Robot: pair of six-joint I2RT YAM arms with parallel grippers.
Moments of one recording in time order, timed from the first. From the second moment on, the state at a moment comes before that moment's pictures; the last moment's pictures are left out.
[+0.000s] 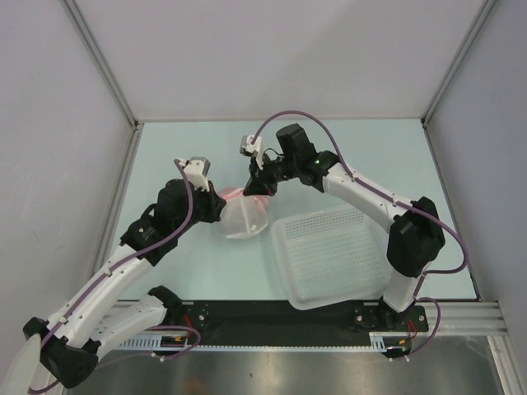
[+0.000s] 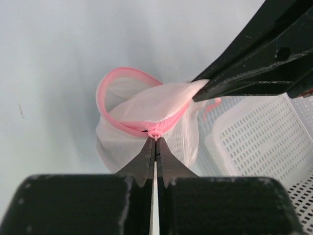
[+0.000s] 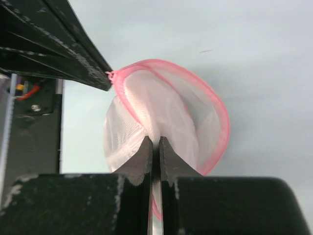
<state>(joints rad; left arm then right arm) -0.58 0.86 0.86 -0.47 -0.10 -0.38 0.70 1.76 1.53 -0.35 -0.76 -0.27</state>
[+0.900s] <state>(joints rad) -0.53 0.88 0.79 -0.37 0.17 -0.39 0.83 1.52 1.15 -0.03 -0.50 -0.62</state>
